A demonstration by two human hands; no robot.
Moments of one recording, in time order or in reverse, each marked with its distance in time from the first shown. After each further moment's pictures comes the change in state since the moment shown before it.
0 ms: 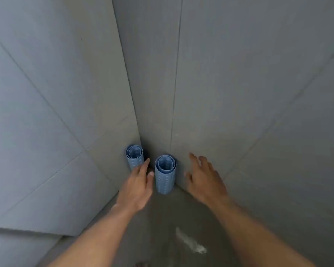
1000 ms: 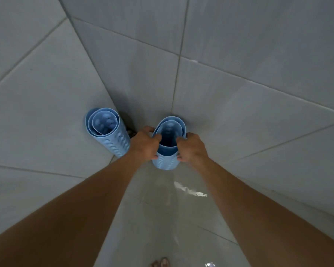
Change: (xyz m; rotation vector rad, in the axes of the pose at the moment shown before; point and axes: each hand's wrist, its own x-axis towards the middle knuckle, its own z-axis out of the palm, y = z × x) left_hand 0.267 -0.138 0.207 -0.465 -0.366 -0.346; right_hand 0.224 0.032 0.297 0.864 -0.119 0.833
